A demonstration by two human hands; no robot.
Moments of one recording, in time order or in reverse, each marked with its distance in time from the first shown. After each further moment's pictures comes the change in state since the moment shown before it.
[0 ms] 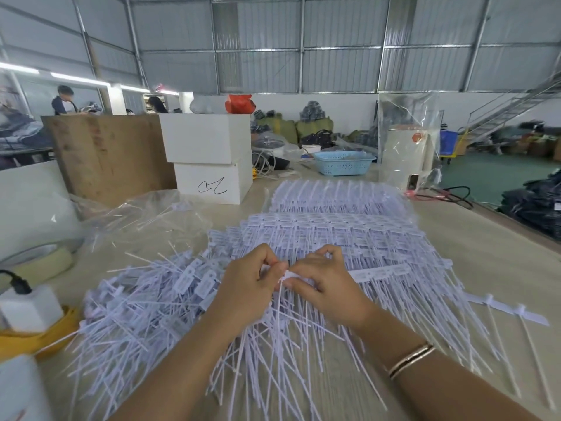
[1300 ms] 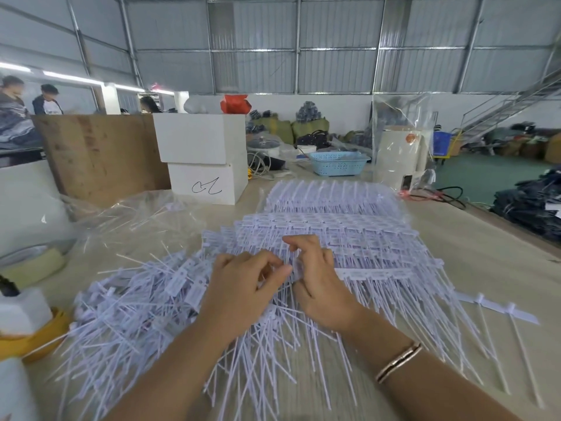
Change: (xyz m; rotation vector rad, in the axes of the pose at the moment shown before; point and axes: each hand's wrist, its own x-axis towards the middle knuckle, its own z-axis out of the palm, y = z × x) left_hand -0.003 -0.004 0.001 0.414 0.036 0.292; right_hand -0.004 -0.003 0.006 0.090 0.002 0.067
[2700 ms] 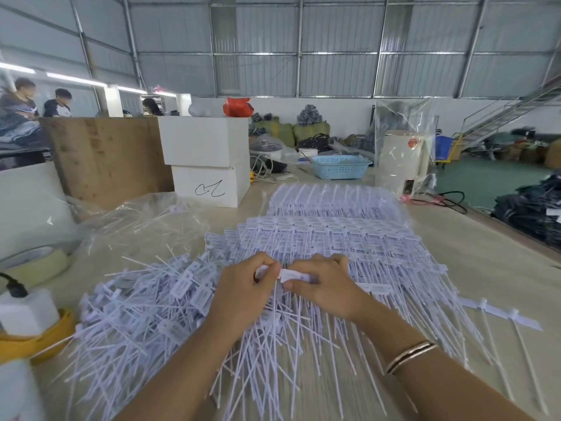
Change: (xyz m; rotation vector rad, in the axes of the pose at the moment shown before) left_hand 0.006 -0.015 0.012 -0.373 0.058 -0.260; right_hand 0.015 0.002 -0.016 -0.039 -0.293 0.275
